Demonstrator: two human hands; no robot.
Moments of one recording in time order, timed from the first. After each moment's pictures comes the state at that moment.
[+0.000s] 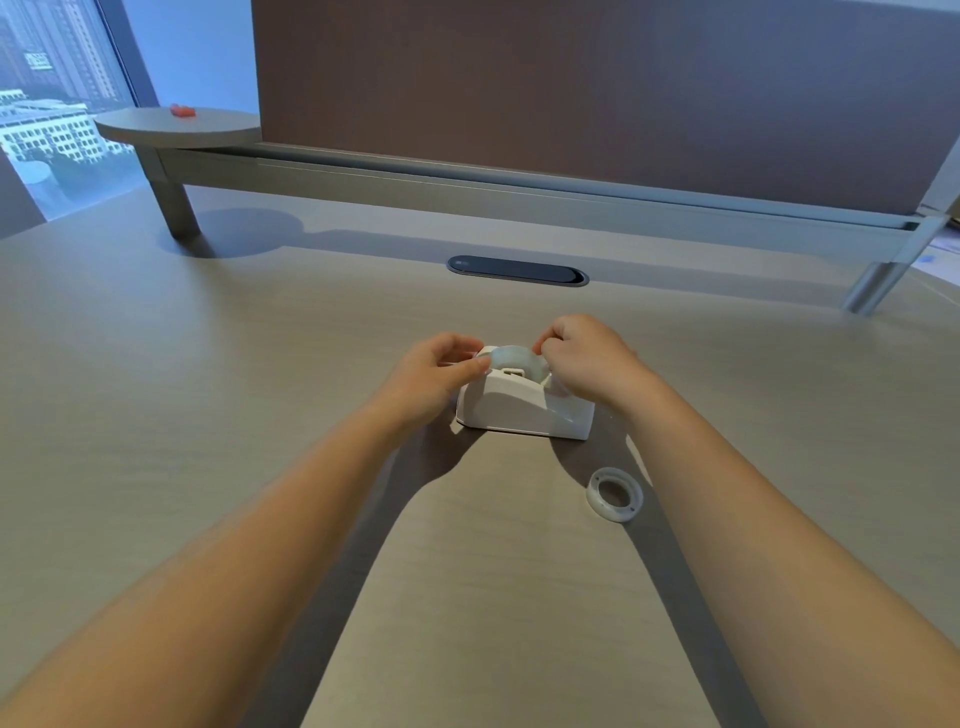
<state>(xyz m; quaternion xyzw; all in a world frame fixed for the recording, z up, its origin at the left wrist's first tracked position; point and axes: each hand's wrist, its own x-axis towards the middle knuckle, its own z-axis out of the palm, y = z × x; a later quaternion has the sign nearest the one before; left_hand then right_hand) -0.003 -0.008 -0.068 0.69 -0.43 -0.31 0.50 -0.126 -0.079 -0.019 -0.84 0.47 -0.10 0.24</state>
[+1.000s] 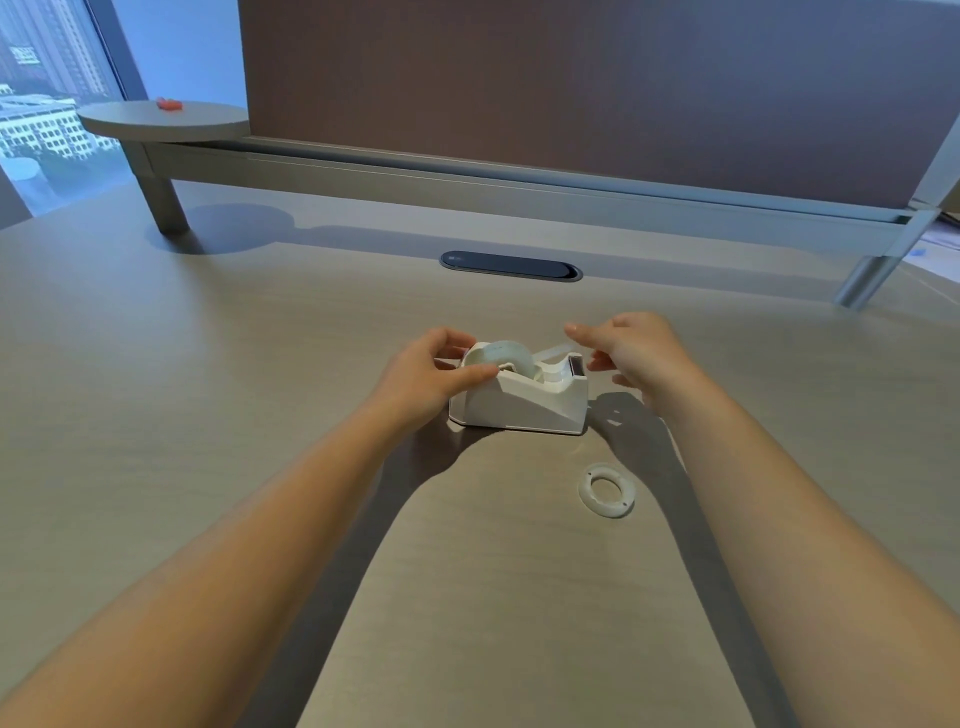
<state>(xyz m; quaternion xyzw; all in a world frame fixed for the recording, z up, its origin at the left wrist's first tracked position) -0.008 -0.007 -0.067 0.72 -0.43 -0.27 0.48 -0.160 -0.108 -0.027 -0.71 0.50 -0.25 0.43</state>
